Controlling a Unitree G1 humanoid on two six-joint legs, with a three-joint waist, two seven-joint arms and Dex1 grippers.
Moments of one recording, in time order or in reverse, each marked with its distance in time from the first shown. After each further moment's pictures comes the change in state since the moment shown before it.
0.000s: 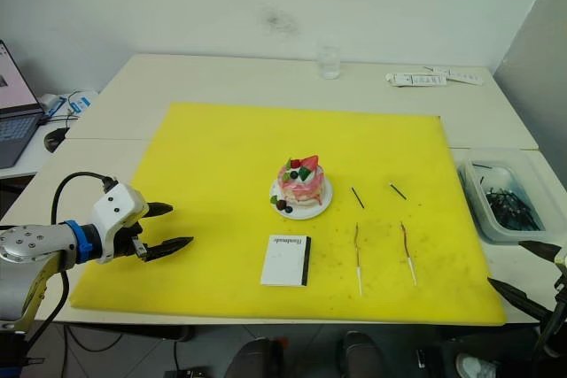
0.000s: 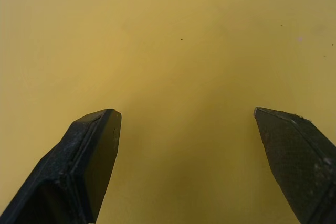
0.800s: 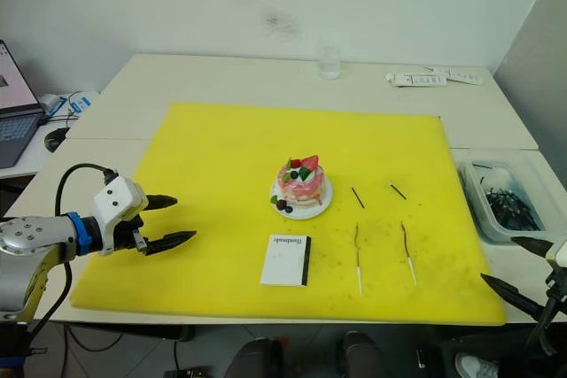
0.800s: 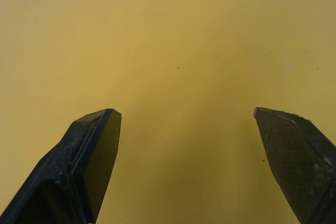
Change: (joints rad) left arm -0.054 -0.001 -0.007 0.039 -0.044 -0.033 -0.066; right arm -0.048 0.011 0.045 -0.005 -0.009 -0.007 -0.024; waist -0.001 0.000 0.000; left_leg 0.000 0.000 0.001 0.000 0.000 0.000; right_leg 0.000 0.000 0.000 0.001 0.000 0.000
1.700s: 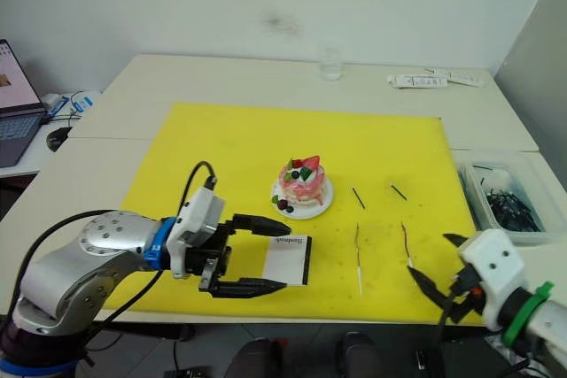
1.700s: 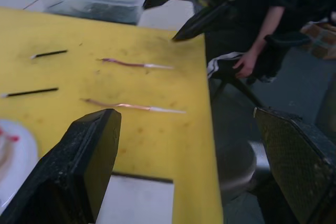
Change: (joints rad) left arm -0.151 -0.160 -0.251 -0.556 -0.398 0.337 -0.074; right arm -0.029 0.171 0.279 -0.597 0.065 0.475 -0.507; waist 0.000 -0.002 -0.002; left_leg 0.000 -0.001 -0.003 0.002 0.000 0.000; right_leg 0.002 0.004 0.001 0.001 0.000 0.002
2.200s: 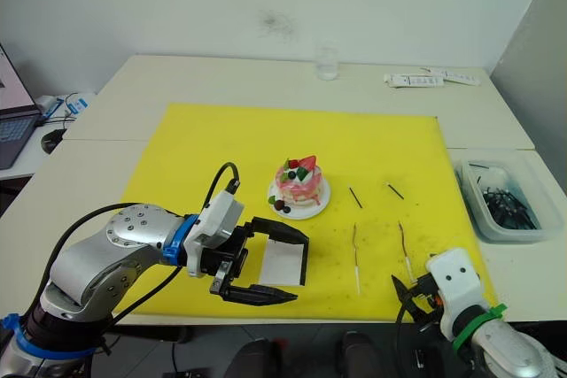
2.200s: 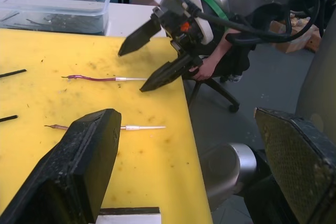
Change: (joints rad) left arm -0.073 -0.028 -0.093 0.062 0.027 -0.046 -0.057; right arm 0.011 0.141 0.318 0.017 -0.222 0.063 -0.275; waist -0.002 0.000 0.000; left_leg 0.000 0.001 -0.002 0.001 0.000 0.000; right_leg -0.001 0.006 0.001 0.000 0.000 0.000
